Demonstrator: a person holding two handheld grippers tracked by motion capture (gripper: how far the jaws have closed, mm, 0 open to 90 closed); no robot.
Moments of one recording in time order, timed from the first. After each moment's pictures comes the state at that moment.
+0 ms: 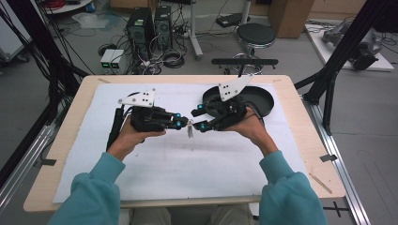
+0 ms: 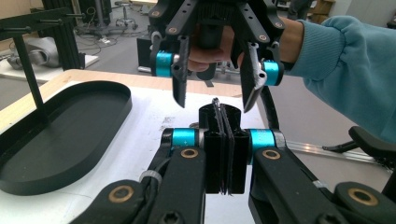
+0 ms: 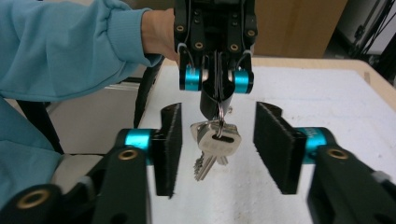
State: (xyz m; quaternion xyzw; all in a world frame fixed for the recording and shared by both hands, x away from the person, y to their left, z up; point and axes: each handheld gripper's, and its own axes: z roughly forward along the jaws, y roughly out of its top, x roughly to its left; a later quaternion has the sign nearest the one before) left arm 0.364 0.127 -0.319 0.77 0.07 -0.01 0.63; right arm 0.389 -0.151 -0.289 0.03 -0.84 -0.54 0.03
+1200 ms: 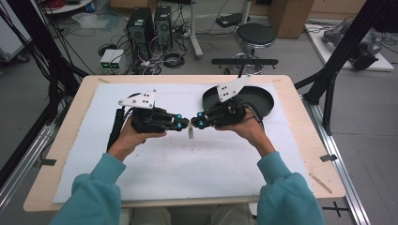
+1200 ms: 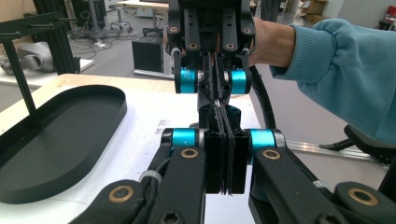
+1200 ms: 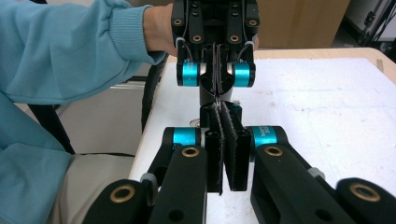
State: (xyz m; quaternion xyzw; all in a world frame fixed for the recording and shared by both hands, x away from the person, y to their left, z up) left arm 0.363 0.125 -0.320 0.77 0.05 -0.01 0.64; right arm 0.387 -0.149 -0.293 0.01 -0.85 -0.53 0.05
